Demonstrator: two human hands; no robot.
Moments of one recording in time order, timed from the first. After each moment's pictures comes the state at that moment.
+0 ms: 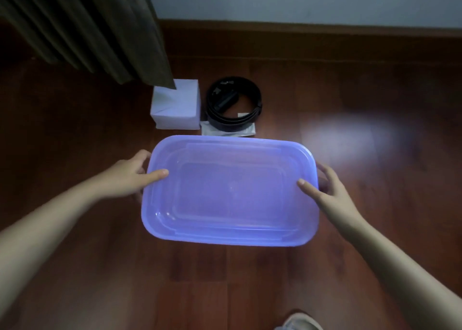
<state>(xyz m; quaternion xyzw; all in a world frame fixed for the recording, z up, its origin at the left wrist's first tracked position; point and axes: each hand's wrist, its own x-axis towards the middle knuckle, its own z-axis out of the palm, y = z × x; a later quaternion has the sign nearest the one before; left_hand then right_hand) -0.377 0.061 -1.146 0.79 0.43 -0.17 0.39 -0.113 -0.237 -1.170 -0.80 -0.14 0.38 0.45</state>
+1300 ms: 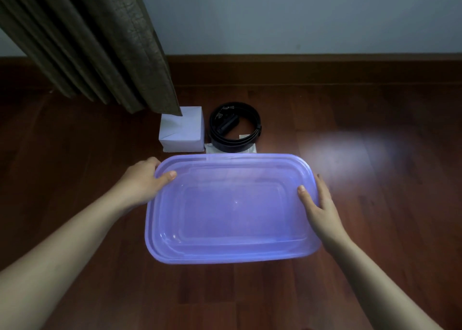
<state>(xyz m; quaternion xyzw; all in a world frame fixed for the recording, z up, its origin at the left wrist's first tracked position) -0.347 0.054 -1.115 0.81 0.50 -0.11 0.29 -0.139 -0.212 -1.162 -0.83 -0.15 0.29 0.46</state>
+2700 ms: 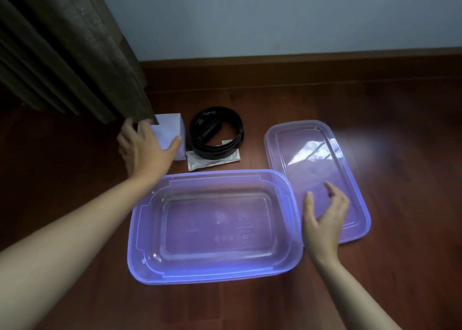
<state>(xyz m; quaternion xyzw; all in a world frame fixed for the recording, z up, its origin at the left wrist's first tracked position) -0.251 0.069 -1.155 0.83 0.53 0.15 0.12 -0.120 -0.230 -1.200 -0.88 -0.12 0.00 0.46</state>
